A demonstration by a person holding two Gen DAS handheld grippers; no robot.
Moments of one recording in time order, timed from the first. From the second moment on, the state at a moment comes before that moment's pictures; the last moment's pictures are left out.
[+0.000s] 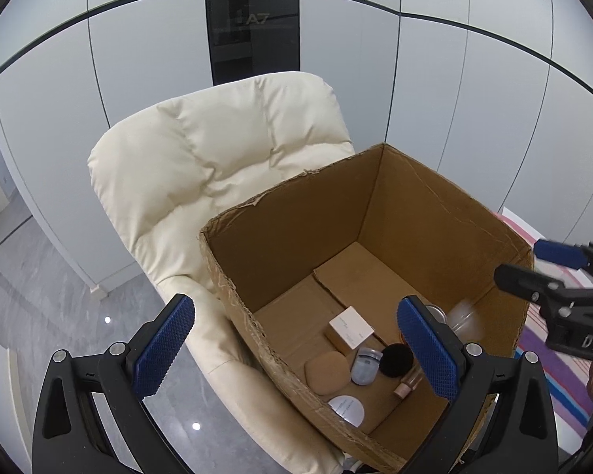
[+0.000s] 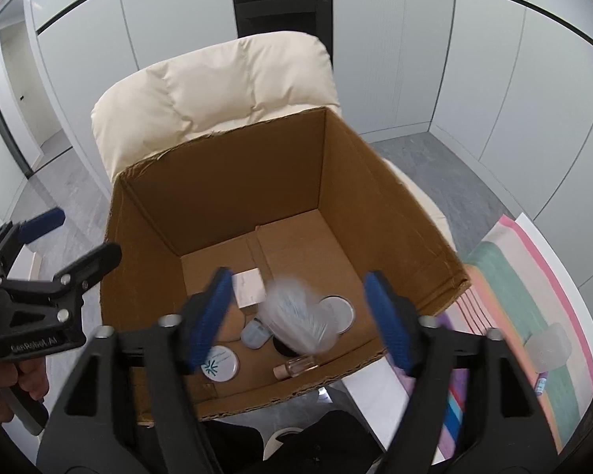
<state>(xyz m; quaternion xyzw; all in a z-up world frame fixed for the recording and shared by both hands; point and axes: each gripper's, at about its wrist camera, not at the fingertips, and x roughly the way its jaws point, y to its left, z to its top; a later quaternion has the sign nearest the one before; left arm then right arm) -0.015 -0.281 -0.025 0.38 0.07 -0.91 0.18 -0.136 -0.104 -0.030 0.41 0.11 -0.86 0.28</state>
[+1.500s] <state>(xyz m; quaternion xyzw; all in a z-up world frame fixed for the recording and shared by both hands) -0.091 -0.136 -0.026 0.39 0.02 -0.92 0.07 -0.150 0.067 -0.020 0.41 0.05 -0.90 0.14</state>
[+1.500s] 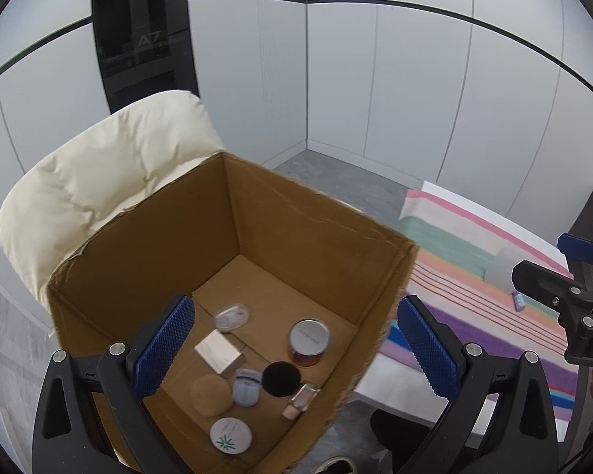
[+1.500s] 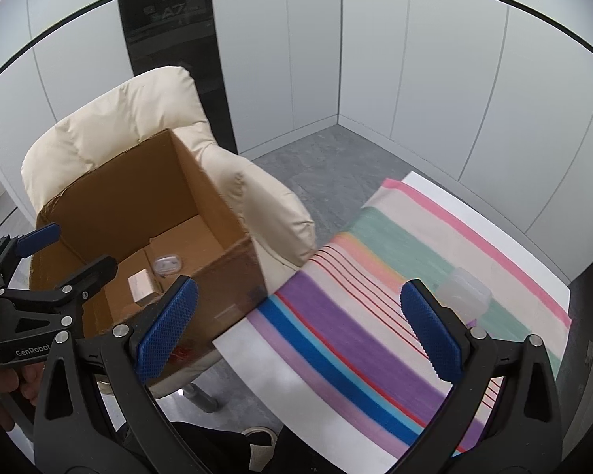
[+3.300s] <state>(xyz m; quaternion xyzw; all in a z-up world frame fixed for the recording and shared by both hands) -0.137 0.087 -0.047 0.43 -0.10 -0.89 -0.10 -0.107 0.285 -0.041 0.43 -0.03 -0.90 -0.03</state>
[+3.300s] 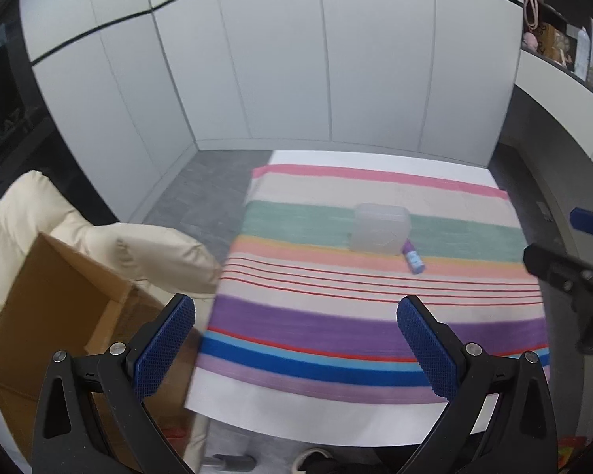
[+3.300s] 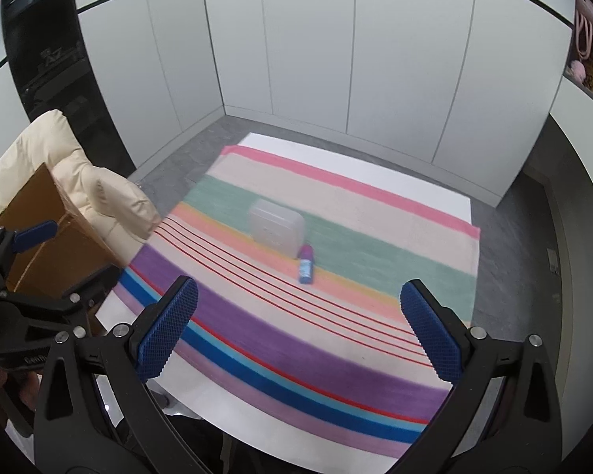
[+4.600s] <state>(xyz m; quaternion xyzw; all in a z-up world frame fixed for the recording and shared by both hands) -0.255 0.139 -0.219 0.51 -0.10 -0.84 -0.12 -0.236 0.318 -0.239 0.53 -0.06 -0.85 -0.01</state>
